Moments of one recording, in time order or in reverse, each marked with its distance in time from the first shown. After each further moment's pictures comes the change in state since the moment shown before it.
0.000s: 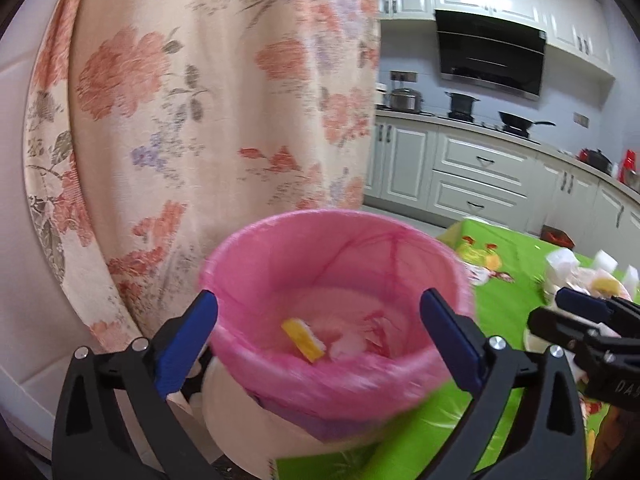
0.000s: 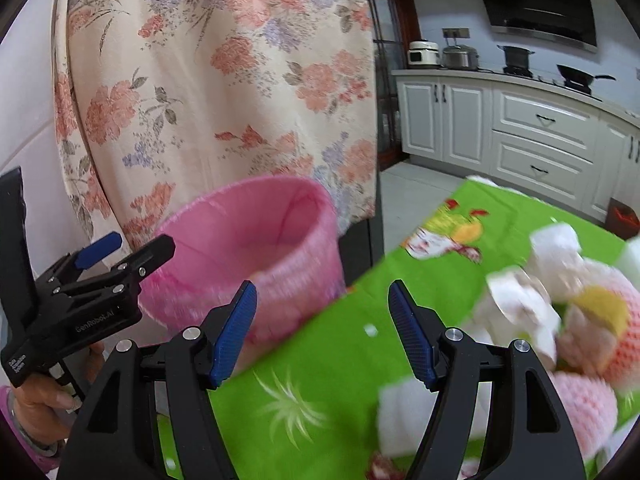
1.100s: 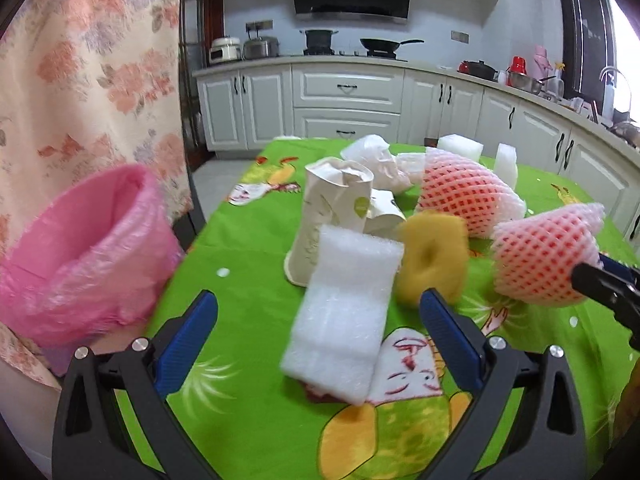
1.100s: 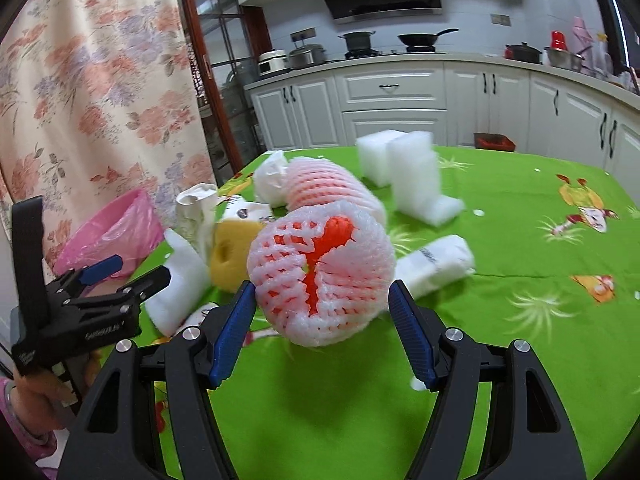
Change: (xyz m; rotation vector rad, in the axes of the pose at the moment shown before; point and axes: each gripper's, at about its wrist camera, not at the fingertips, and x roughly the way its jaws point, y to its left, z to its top) left arm -0.003 -0.201 -0.063 0.256 0.194 -0.377; right arm -0.166 -0.147 -0.116 0.295 -0.058 -0.367
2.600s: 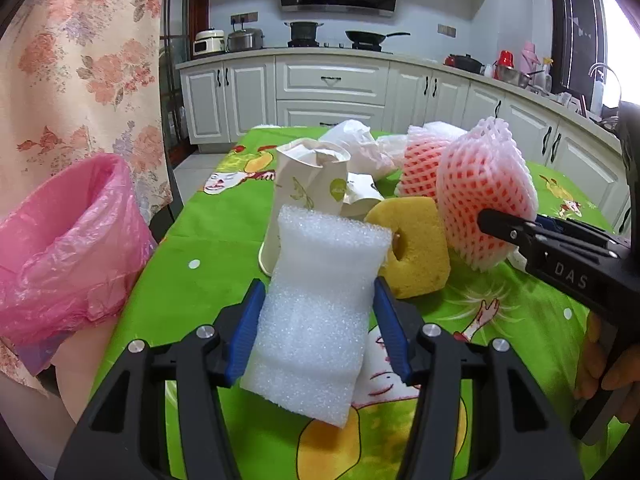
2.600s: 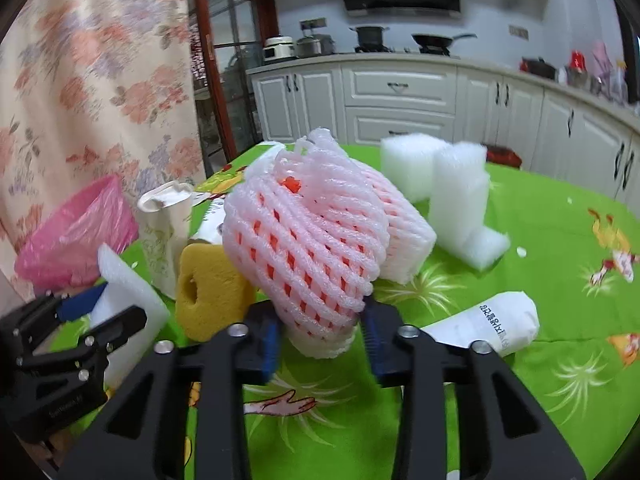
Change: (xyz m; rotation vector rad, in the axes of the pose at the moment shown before) left arm 0.011 -0.006 -0.006 0.012 0.004 -0.051; right arm 0.076 0.023 0.026 -0.106 0.022 -0.036
